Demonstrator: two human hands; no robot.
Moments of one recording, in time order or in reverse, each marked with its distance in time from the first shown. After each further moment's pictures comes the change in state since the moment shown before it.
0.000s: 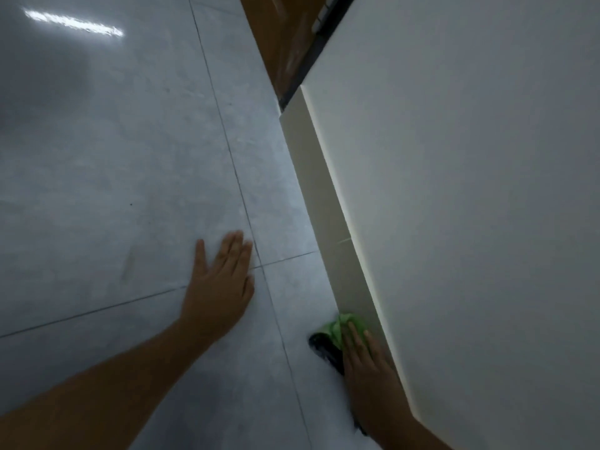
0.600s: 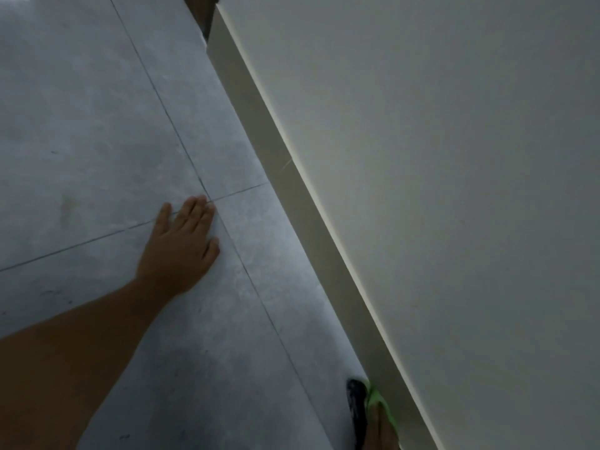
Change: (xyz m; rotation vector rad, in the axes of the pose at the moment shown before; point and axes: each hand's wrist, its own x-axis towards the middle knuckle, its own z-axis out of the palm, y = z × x) left_hand -0.034 0.010 -0.003 0.055 -0.133 0.141; right_hand -0.194 -0.094 0.126 0.564 0.564 0.832
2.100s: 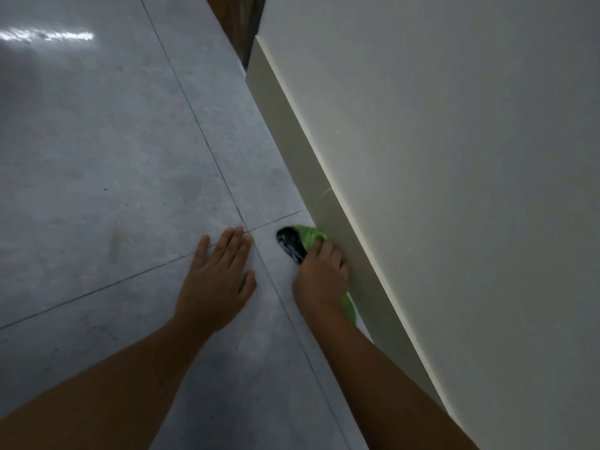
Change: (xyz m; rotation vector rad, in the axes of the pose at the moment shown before) left_hand -0.011 0.005 0.004 -0.019 -0.025 -0.001; right_hand 0.230 -0.248 0.035 -0.155 -0.583 -0.090
